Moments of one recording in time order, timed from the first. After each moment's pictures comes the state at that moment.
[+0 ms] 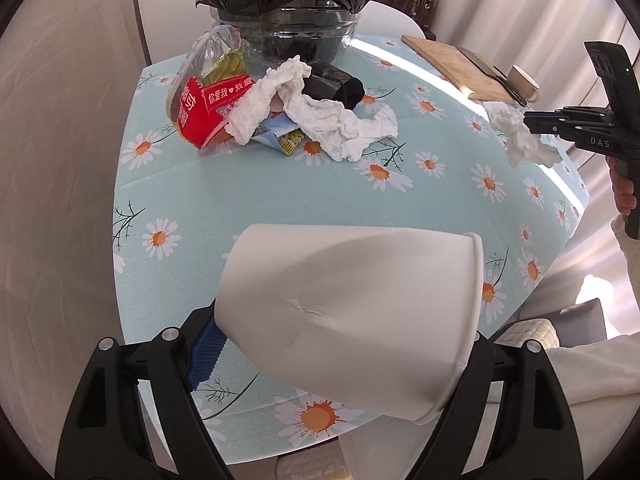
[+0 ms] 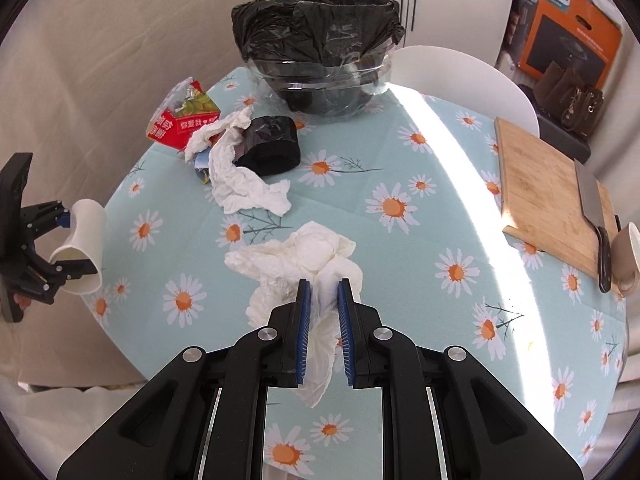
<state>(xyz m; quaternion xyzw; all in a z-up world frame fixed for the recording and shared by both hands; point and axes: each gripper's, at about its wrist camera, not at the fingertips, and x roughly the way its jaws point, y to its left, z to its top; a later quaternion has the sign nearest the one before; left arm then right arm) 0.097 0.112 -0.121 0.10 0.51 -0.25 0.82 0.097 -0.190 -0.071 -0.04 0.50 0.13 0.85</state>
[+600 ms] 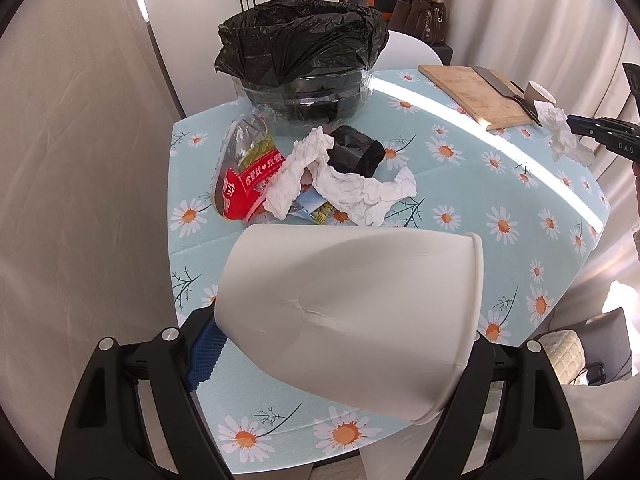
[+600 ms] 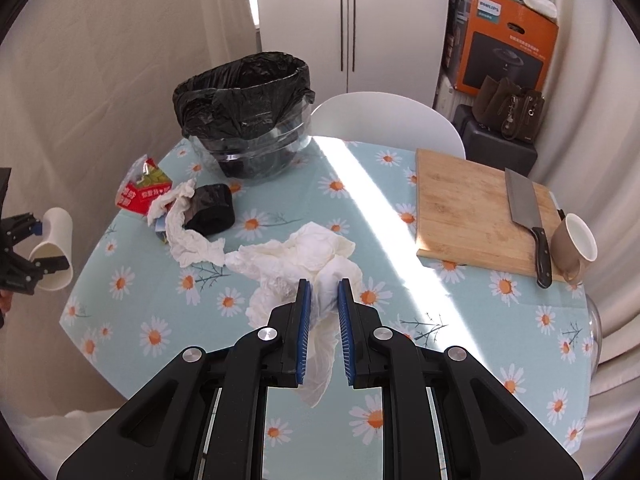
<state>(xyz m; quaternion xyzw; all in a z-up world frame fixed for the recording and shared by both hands) 0.123 0.096 -0.053 0.14 0.47 -0.22 0.84 0.085 -0.263 -0.016 0.00 0.43 0.06 0.90</state>
